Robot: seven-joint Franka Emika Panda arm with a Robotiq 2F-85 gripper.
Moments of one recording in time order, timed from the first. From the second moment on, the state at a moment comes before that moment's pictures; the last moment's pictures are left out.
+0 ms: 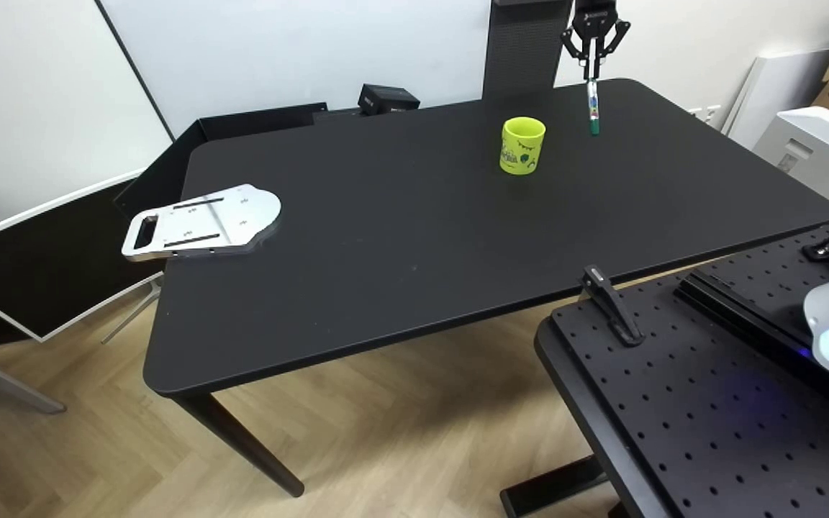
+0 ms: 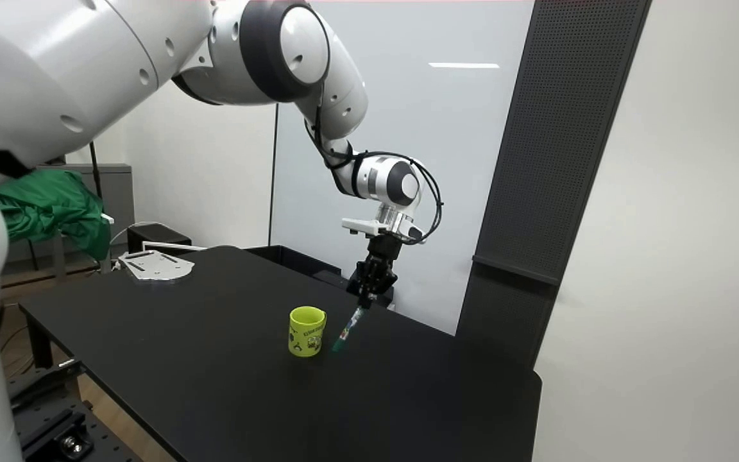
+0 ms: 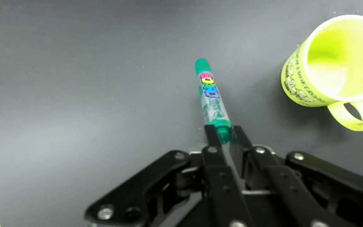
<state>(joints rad) -0.01 0.85 -0.11 -1.34 0.08 1.80 0.37</state>
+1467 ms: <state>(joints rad) -0.09 1.07 -0.11 -1.23 0.12 1.86 0.25</state>
